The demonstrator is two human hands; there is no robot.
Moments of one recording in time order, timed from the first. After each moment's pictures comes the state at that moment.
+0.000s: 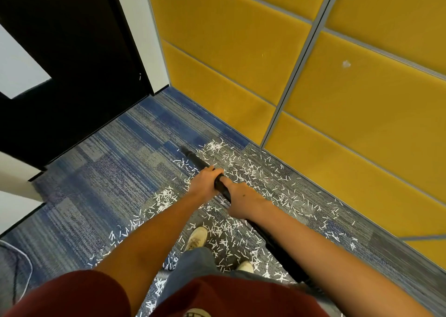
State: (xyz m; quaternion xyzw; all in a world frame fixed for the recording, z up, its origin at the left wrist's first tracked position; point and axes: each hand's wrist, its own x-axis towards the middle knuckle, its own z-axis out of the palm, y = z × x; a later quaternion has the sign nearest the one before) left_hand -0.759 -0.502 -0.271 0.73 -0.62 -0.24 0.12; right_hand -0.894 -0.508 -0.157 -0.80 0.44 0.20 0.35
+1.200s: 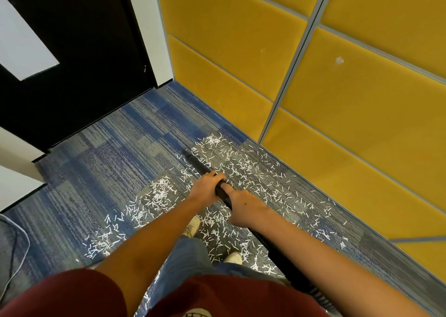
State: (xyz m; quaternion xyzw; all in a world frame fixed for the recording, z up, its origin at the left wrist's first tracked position) left_hand -0.828 -0.455 -0.276 0.74 -0.62 -0.25 0.10; right_hand -0.963 -0.463 -0.157 -0.82 0.42 0.22 0.31
